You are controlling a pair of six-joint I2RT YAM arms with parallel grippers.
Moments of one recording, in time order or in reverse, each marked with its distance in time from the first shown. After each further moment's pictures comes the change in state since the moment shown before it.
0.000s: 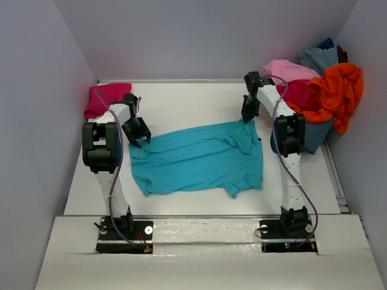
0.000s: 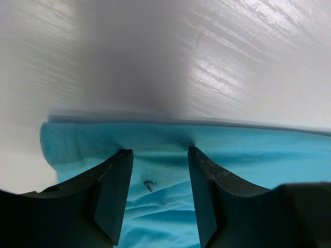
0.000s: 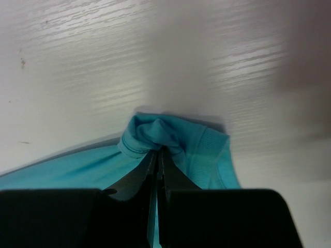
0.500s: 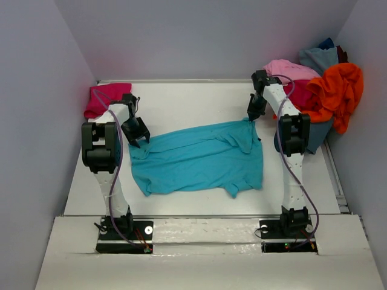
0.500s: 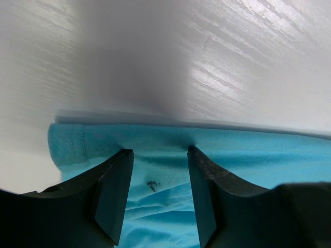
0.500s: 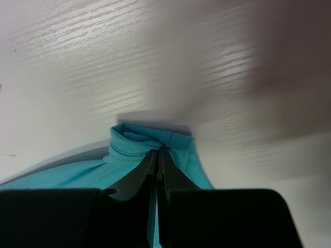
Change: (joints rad) left arm 0.008 0.000 0.000 0.000 -0.003 -0.001; right arm -0.057 -0.009 0.000 -0.006 0.008 0.005
